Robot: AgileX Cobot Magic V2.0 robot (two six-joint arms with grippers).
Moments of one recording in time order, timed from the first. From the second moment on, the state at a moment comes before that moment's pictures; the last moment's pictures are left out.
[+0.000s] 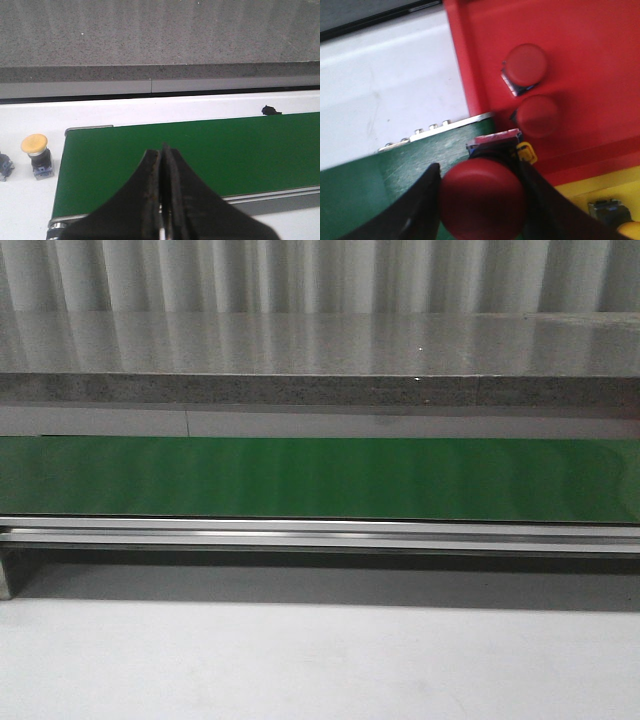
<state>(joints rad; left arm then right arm) -0.20 0.53 -0.63 -0.06 0.52 0.03 -0.43 1.67 -1.48 0.10 0.94 -0.01</state>
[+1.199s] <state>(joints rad) -0.20 0.53 -0.63 -0.06 0.52 0.03 -0.60 2.09 -1.69 0.17 0.74 0.06</state>
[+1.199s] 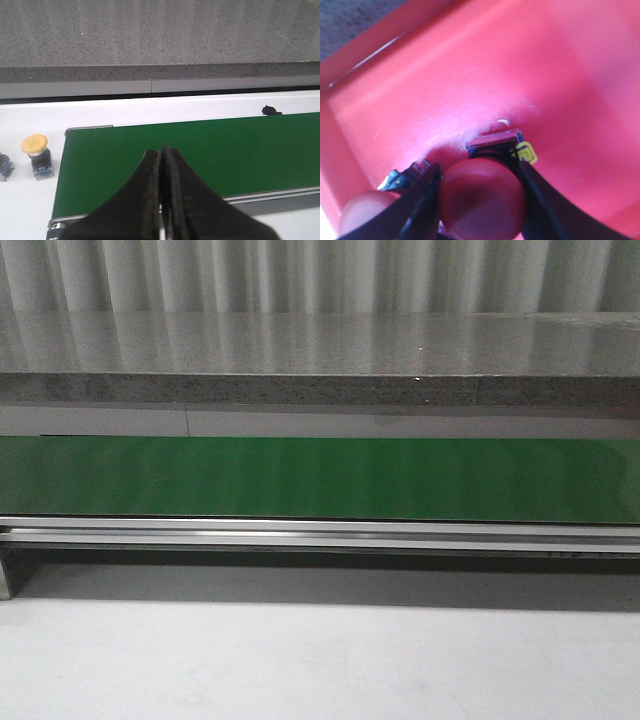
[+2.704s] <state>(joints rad) -0.20 0.53 -0.63 -0.06 0.52 0.03 -0.26 1.39 -1.17 0.07 0.68 0.03</state>
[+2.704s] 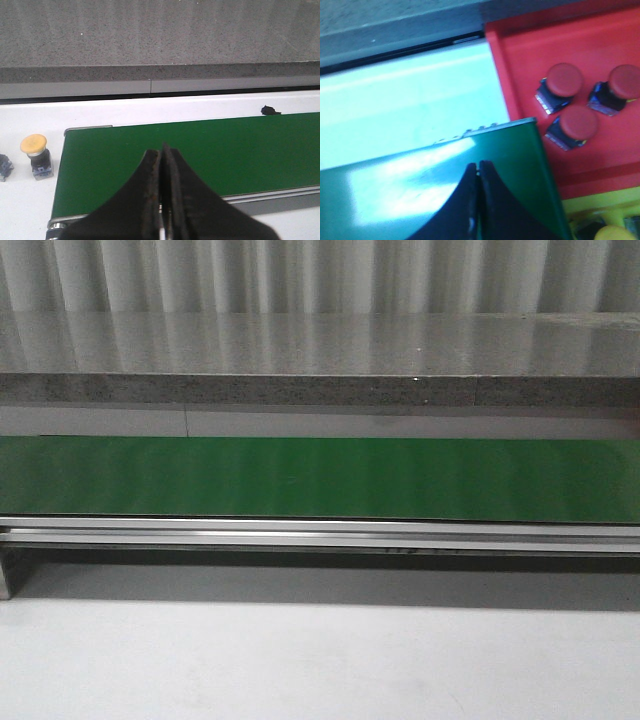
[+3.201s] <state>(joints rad) -0.20 0.53 -0.63 -0.06 0.52 0.03 0.02 0.98 -0.84 0.07 0.66 -0.04</state>
